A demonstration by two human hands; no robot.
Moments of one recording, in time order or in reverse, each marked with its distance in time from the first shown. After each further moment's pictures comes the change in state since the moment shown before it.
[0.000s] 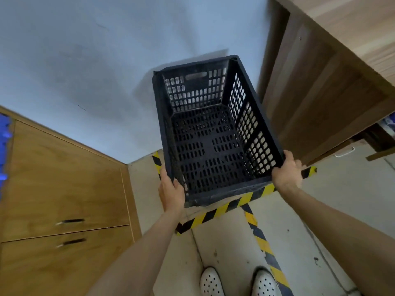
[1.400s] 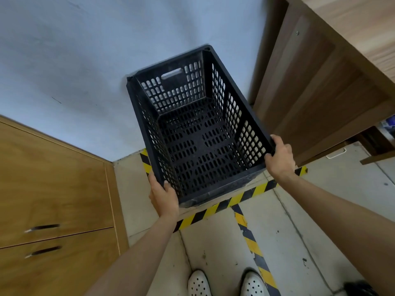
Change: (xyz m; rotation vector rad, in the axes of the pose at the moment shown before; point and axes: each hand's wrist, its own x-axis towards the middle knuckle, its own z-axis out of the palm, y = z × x) left_hand 0.000 -0.003 0.035 -0.082 0.112 -0.132; right_hand 0.045 -0.016 -0.001 -0.048 -0.026 -0.186
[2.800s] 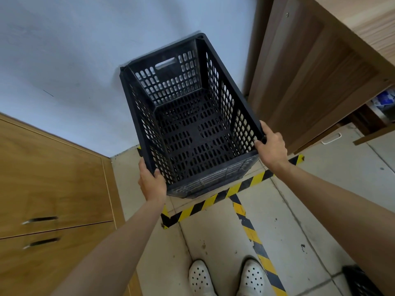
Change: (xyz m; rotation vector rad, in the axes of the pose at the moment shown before) left_hand 0.024 -0.028 -0.003 0.006 -0.062 0.044; right_hand -0.017 0.012 0.002 0.097 -0.035 -0.049
